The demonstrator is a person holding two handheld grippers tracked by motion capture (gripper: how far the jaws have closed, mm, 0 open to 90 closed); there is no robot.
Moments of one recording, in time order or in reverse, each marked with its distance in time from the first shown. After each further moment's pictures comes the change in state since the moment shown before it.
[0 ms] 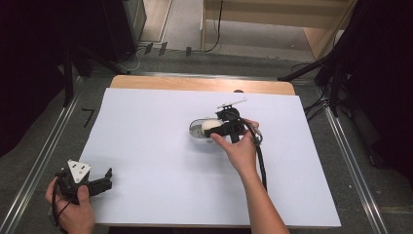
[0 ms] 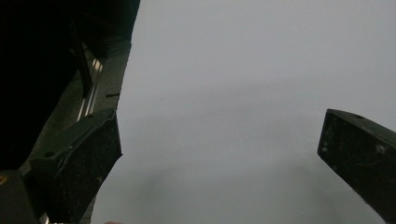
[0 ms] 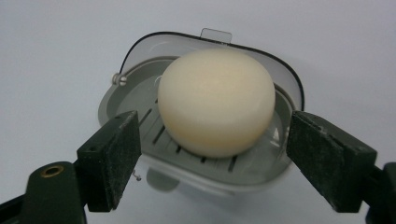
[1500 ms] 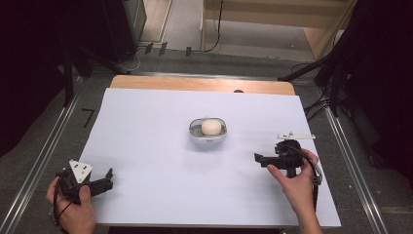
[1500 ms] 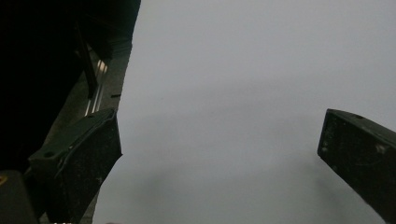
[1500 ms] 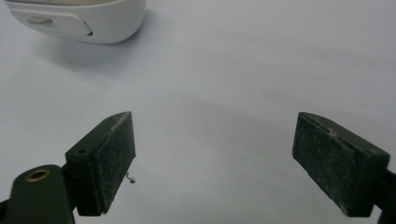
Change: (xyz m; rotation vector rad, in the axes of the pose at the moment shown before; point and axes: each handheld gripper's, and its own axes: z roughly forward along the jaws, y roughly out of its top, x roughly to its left) left arm -0.003 0.000 0.000 0.008 0.019 0.023; right arm -0.099 -0.122 -0.082 -0.137 -0.054 0.049
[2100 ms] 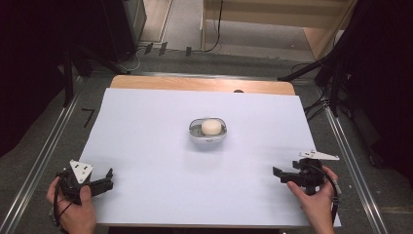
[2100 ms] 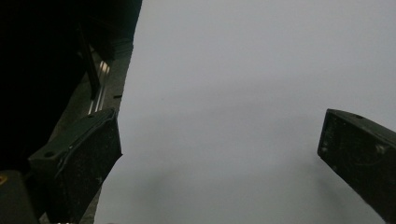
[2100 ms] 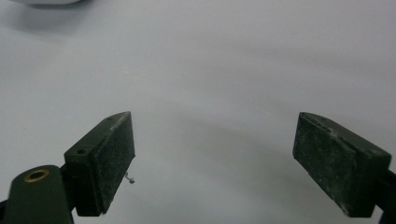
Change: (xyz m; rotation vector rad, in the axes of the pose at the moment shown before) left arm -0.001 0.000 0.000 -0.002 0.010 0.009; right arm -0.046 -0.056 -0.021 -0.044 -0.019 0.037
